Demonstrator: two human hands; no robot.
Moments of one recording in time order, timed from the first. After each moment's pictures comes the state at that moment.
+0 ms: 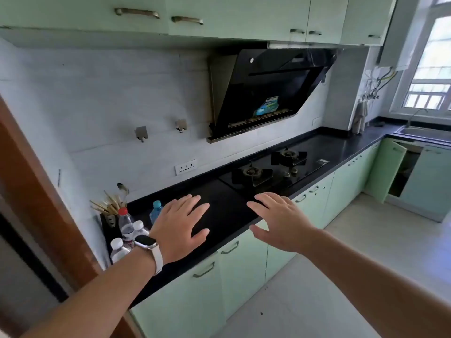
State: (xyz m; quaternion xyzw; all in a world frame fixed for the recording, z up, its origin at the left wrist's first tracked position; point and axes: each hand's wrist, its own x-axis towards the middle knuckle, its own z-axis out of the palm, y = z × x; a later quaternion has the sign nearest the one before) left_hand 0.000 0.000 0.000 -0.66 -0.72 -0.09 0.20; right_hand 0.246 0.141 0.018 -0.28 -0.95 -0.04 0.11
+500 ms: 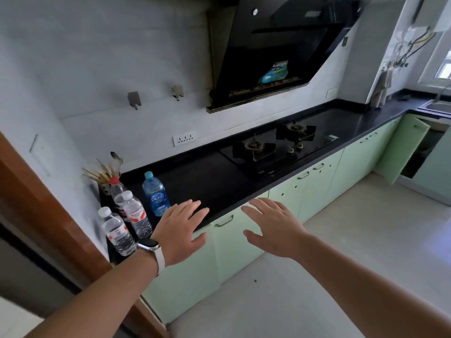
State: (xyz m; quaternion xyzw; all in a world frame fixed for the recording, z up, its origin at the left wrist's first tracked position) left_hand 0.048 0.013 -0.074 -0.64 -0.76 -0.05 0.13; right_hand 0.274 0.163 -0.054 -0.24 -0.97 0.01 0.06
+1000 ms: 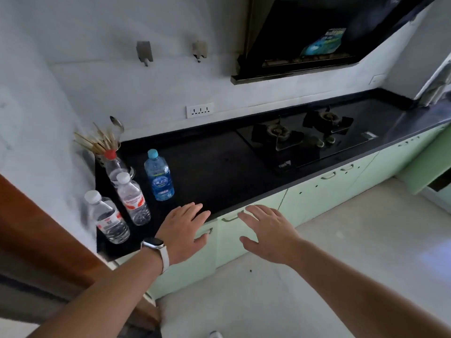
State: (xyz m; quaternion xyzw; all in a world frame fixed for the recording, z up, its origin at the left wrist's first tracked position) left_hand -0.031 0.069 -0.163 -0.60 -0.80 -0.05 0.03; right_hand 0.169 0.231 -0.120 -0.19 -0.98 0.04 -0.05
